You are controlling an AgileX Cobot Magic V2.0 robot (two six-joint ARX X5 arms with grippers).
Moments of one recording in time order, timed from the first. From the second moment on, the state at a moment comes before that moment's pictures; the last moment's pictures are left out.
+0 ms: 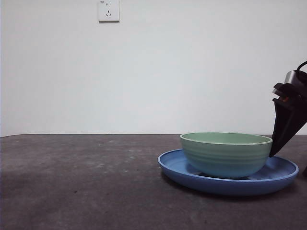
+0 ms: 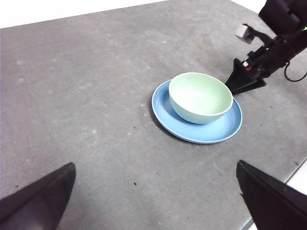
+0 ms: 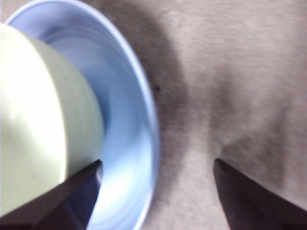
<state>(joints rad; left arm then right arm) -0.82 0.38 0.76 -0.78 -0.08 -0.14 0.03 1.45 0.72 -0.41 -0.52 0.21</state>
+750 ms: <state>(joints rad) -0.82 0.38 0.76 -0.78 -0.08 -0.14 0.05 1.51 0.72 -0.37 -0.55 0.22</state>
